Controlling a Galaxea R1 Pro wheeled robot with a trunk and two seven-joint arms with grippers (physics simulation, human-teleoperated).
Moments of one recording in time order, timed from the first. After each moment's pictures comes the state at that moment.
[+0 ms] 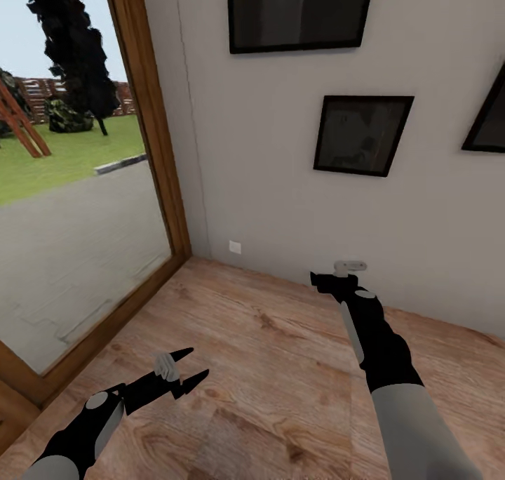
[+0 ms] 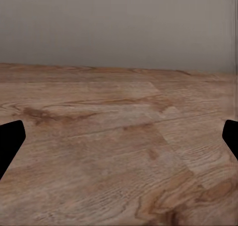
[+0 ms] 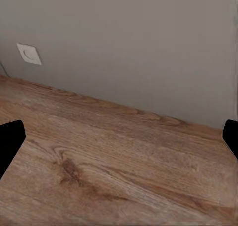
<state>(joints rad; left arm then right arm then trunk) -0.51 0.14 0.06 -0.60 0.11 -0.29 -1.07 -0.71 0.06 -0.05 -1.16 0.07 0.51 -0.01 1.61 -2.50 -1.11</state>
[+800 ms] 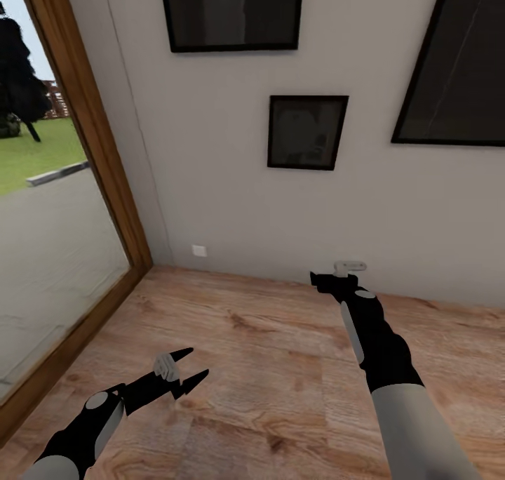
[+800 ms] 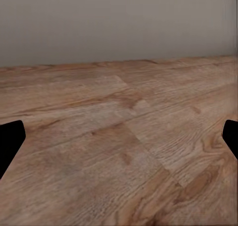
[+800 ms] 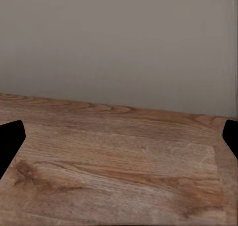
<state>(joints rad) -0.51 0.14 0.07 -0.59 0.11 -0.29 -1.07 -0.71 0.06 -0.05 -1.16 0.07 0.51 -0.01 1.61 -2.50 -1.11</state>
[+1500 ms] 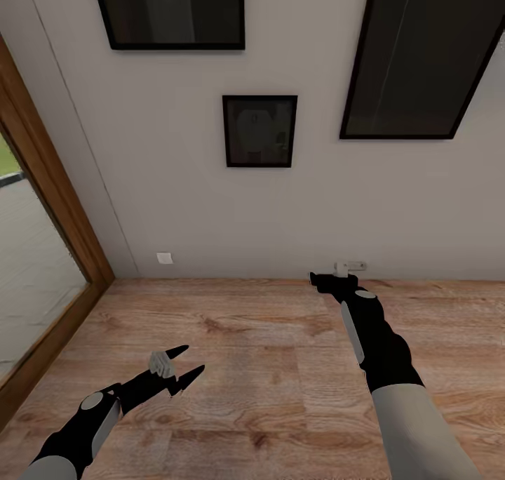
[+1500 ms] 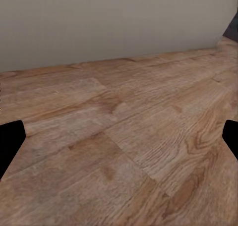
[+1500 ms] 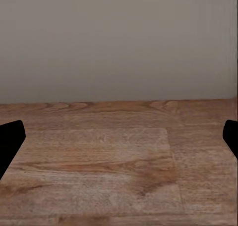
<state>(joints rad) -0.51 0.14 0.12 -0.59 0.11 -0.29 -1.07 -0.71 0.06 -0.05 -1.16 0.06 0.51 0.00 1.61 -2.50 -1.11</state>
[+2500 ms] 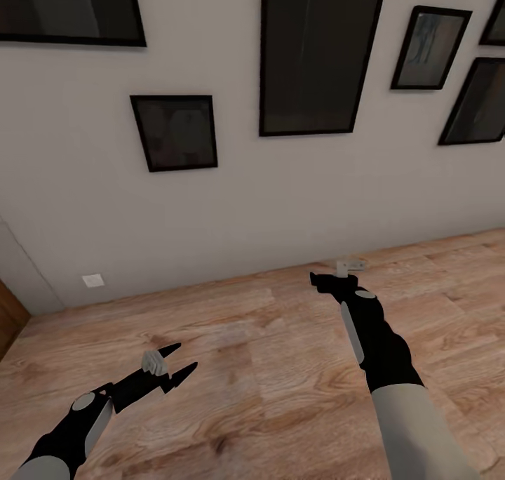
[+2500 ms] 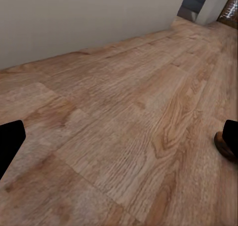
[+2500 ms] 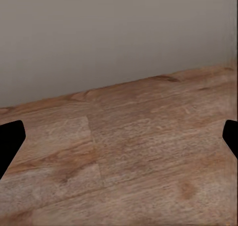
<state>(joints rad) -0.51 0.16 0.15 -0.60 0.11 -0.29 -1.07 -0.71 0.06 -0.05 -1.16 0.06 0.51 0.00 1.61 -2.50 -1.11</state>
